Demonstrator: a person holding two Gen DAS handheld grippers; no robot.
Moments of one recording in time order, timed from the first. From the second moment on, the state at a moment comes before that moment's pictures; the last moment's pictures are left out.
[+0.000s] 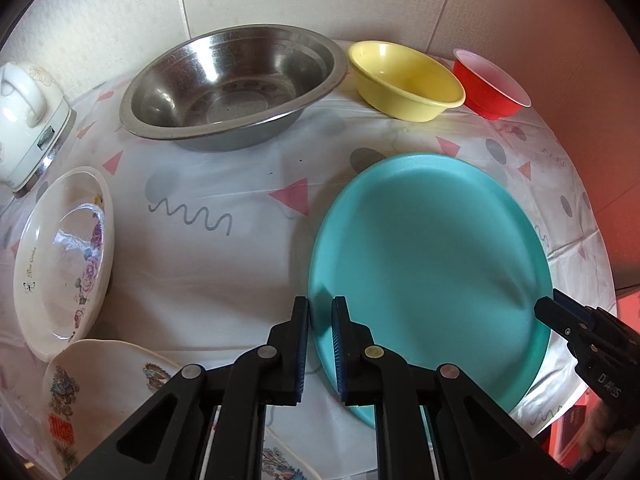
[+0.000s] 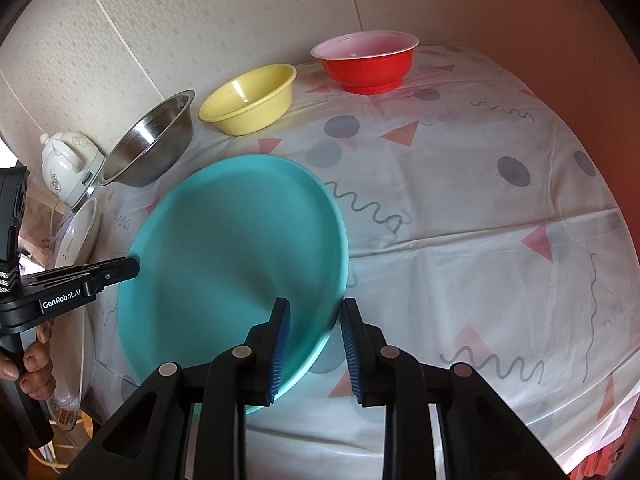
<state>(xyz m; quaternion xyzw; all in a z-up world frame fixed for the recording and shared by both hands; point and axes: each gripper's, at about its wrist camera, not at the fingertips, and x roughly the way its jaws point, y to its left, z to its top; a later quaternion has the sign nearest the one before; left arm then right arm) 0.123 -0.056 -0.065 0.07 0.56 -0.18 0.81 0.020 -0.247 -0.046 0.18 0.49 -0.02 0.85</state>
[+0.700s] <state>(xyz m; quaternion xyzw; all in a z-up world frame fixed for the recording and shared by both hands) 0.135 -0.006 -0.058 0.06 0.55 -0.12 0.82 0.063 -0.211 -0.045 0.10 0.51 0.00 0.86</state>
